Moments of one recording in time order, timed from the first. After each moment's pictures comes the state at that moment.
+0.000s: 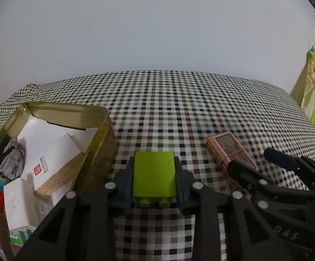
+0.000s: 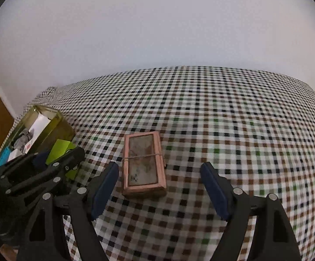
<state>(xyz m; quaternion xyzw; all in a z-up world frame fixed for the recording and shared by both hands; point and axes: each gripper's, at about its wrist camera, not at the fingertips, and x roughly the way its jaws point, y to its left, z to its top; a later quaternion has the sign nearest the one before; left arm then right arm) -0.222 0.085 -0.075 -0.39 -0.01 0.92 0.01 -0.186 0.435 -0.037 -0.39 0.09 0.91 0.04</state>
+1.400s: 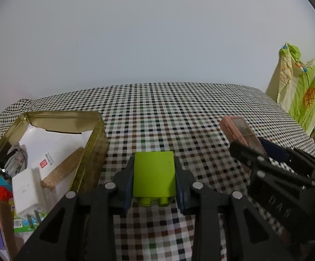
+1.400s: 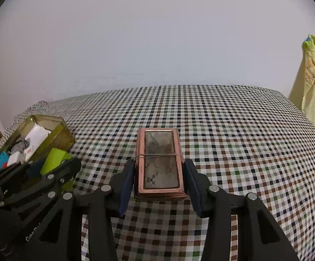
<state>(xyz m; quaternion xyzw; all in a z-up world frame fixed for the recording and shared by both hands) -0.174 0.089 -0.056 -0.34 0.01 0.94 0.08 -0.144 0.400 -0.029 -0.32 0.08 0.94 0.12</state>
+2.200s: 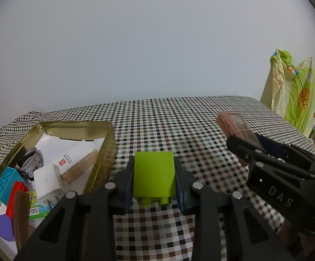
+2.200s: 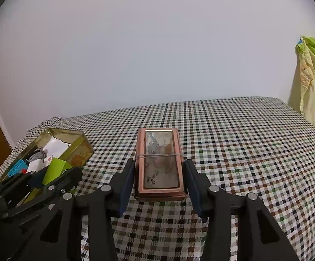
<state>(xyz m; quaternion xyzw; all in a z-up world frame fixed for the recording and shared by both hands) -0.140 0.082 -0.046 -0.28 0.01 0.96 0.08 -0.102 0.392 -0.011 -0.25 0.10 0.96 0.11</state>
